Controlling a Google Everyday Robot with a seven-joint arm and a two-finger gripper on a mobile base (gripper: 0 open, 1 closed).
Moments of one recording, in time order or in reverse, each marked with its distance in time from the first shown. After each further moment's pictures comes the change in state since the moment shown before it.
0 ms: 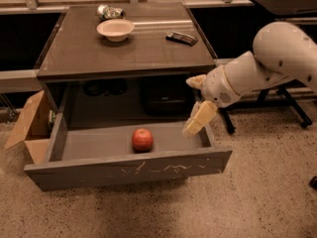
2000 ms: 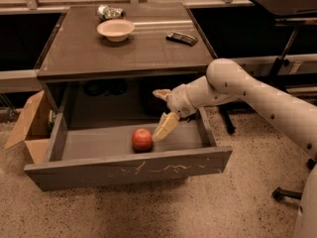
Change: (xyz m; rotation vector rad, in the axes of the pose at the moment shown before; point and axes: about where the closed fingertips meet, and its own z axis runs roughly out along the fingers) arm -0.005 -0.039 0.146 -0.115 -0.190 -0.110
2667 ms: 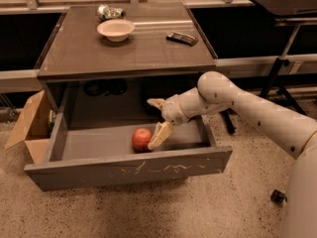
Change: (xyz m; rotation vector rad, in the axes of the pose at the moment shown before) arm 0.029 -0.003 0.044 -0.023 -0.013 -0.043
